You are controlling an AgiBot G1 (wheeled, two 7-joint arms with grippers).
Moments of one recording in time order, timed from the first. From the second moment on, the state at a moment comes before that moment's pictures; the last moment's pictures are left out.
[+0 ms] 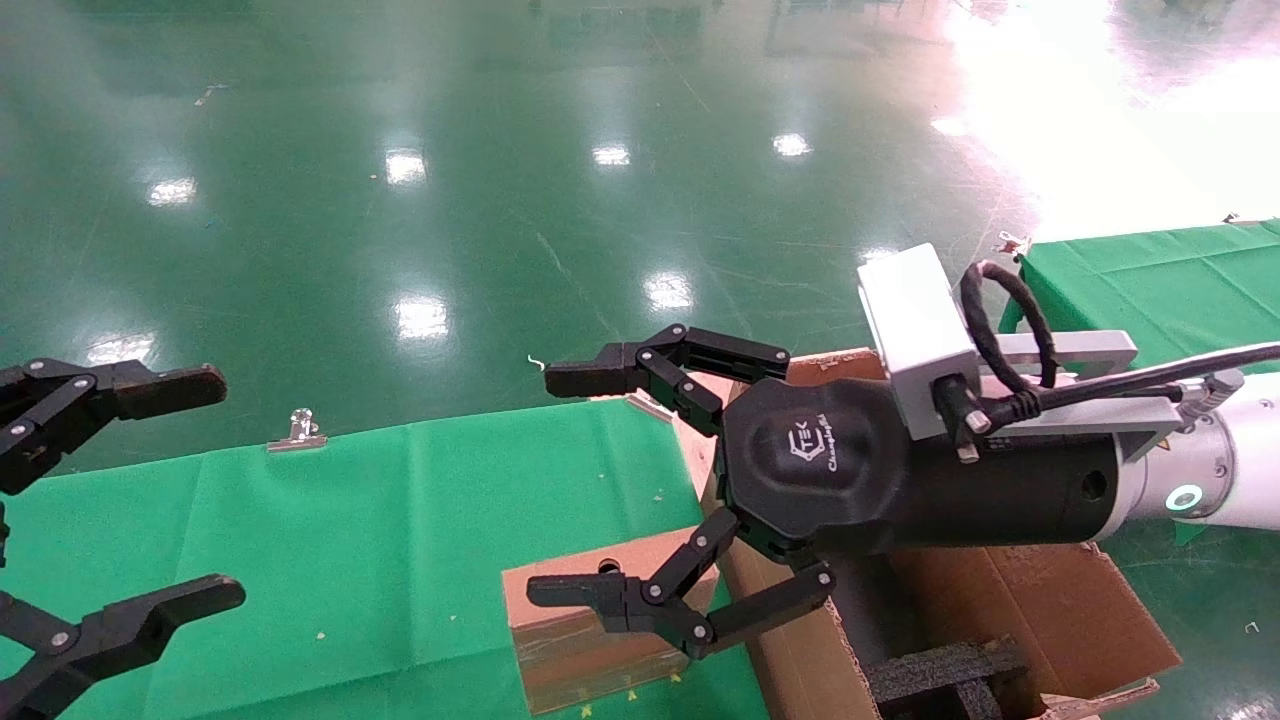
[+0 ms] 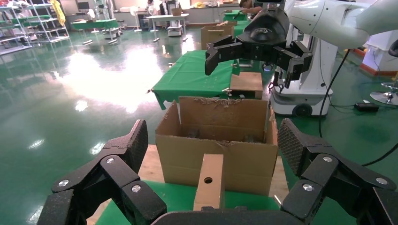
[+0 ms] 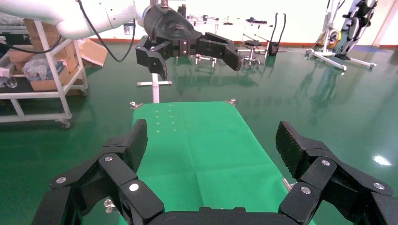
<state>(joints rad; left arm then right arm) -1.09 0.57 0.36 -1.24 0.65 1.45 -0.13 1.08 -0.61 -0.28 1.28 -0.73 -1.49 0.19</state>
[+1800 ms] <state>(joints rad) -1.09 0.57 0.36 -1.24 0.65 1.45 -0.13 1.49 -0.85 -0.75 0.99 -1.28 -1.59 0.14</state>
